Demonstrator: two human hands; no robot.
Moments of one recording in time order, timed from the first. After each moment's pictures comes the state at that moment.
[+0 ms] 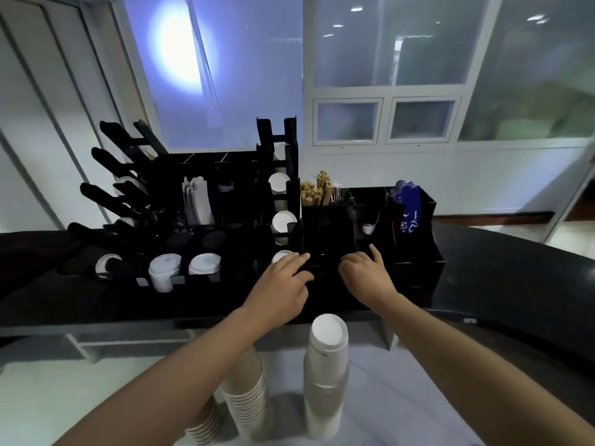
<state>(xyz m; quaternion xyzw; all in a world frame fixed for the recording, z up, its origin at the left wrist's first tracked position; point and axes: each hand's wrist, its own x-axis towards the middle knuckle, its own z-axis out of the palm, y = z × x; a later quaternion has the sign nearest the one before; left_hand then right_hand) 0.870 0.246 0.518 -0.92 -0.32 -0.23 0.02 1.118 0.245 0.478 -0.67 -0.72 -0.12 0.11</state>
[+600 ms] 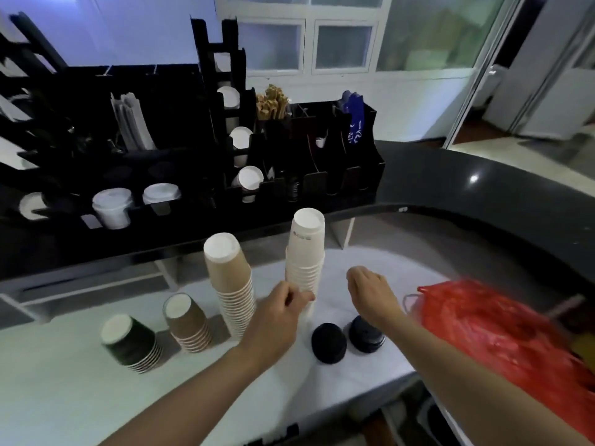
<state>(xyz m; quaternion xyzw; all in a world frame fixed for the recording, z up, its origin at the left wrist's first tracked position) 0.800 0.079 0.377 -0.91 -0.29 -0.24 -0.16 1.041 0.001 0.365 -0.82 -0.55 0.04 0.18</state>
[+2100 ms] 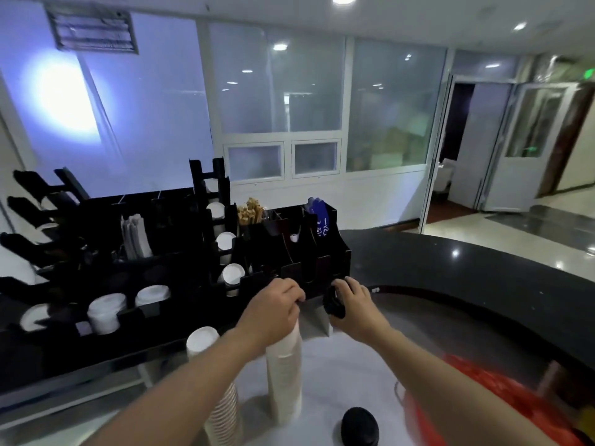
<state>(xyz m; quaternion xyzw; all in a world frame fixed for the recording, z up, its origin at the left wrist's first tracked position) 0.869 0.131 0.540 -0.94 -0.13 -0.31 -0.05 1.091 0.030 0.483 -0.81 -0.53 0.02 0.25</state>
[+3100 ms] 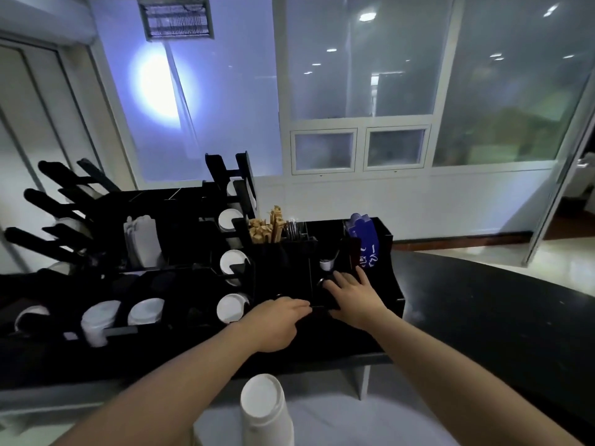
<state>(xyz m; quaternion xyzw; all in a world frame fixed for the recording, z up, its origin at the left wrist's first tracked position) 0.984 0.295 0.517 -0.95 -0.30 0.03 -0.03 1.224 0.274 0.481 -0.67 -0.74 -0.11 -0.01</state>
